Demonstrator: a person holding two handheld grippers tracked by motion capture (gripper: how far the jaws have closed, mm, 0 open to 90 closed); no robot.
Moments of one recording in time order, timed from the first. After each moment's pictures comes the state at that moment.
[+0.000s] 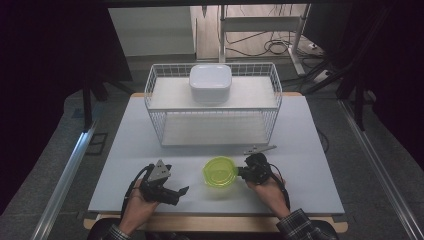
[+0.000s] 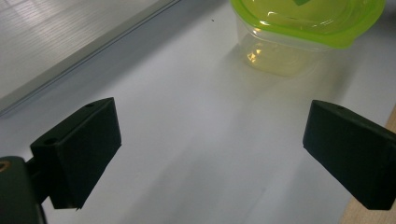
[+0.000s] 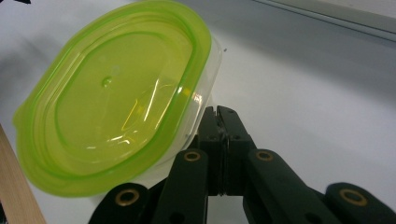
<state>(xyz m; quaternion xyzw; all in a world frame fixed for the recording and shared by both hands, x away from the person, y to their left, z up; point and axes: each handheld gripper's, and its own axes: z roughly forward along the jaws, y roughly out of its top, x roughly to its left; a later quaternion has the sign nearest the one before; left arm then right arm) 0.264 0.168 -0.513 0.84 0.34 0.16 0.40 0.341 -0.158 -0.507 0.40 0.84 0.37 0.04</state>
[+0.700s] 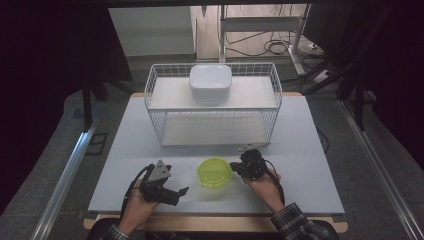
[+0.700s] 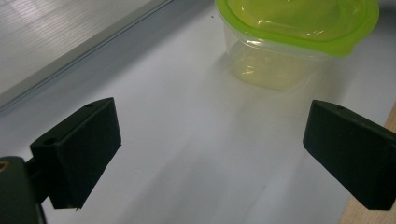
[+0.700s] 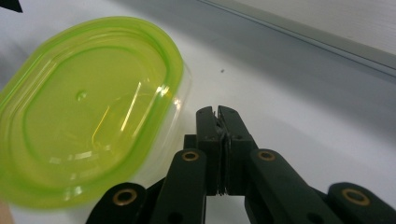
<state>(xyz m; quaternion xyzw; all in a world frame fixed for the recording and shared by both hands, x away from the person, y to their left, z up) 0.264 0.168 -0.514 0.84 0.34 0.16 0.40 0.349 -0.151 -0.504 0.38 0.84 0.37 0.06</state>
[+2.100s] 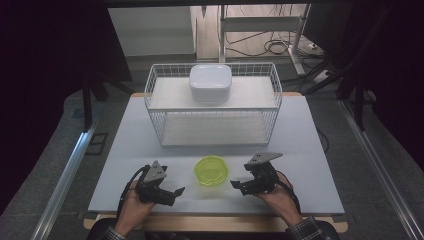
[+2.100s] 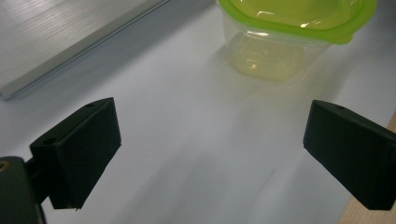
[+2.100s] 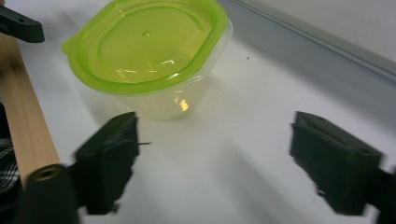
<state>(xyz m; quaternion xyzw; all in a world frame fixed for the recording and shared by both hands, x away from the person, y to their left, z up) 0.260 0.181 -0.517 0.83 0.35 0.16 0.40 0.316 -0.175 -0.497 0.30 0.86 0.40 0.08</state>
